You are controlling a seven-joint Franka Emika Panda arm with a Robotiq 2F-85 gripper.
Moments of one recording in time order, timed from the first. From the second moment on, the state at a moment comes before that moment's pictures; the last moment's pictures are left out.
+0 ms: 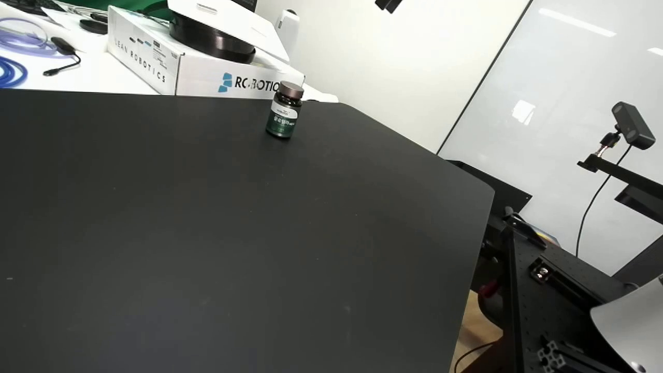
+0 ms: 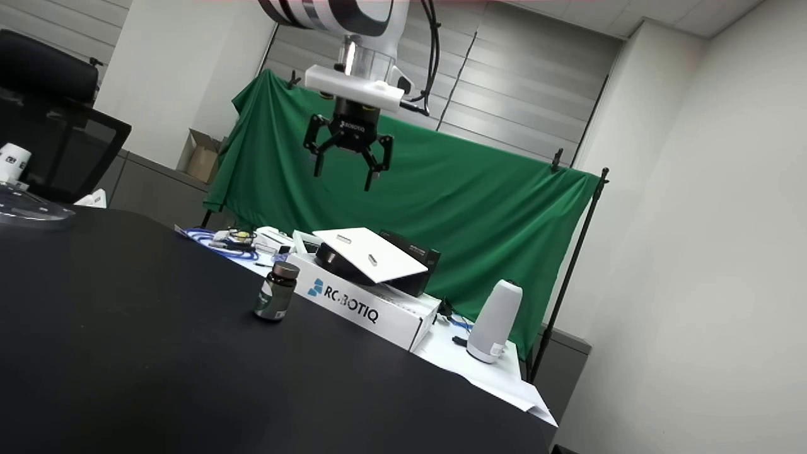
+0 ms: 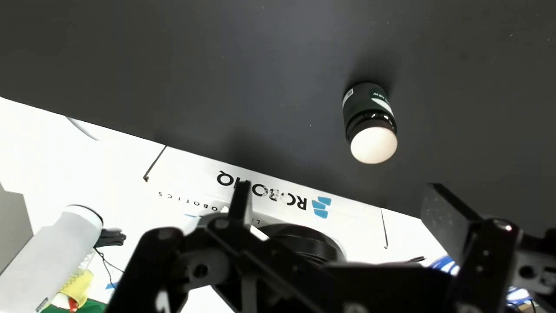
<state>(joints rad) 0.01 0.09 -0.20 -2.03 0.09 2.48 -0.49</state>
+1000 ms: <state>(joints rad) -0.04 0.38 -0.01 -1.77 0.04 2.37 -0.40</state>
